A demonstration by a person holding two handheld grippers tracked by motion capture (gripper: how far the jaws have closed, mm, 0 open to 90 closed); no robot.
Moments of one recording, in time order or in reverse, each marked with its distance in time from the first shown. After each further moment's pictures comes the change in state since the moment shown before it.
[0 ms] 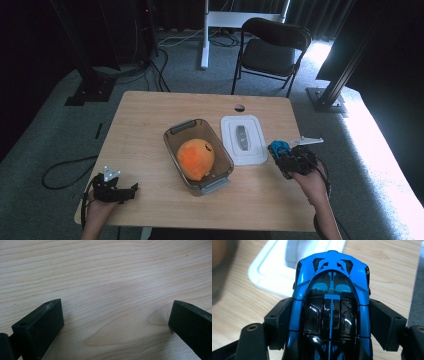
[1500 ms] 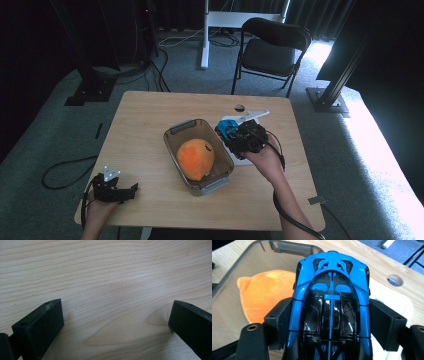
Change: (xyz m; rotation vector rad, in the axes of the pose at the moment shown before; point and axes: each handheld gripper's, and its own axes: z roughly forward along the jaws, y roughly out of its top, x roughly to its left) left arm 0.000 0.000 0.000 -0.001 0.001 0.001; right arm 0.135 0.120 -0.004 -0.069 0.174 -0.214
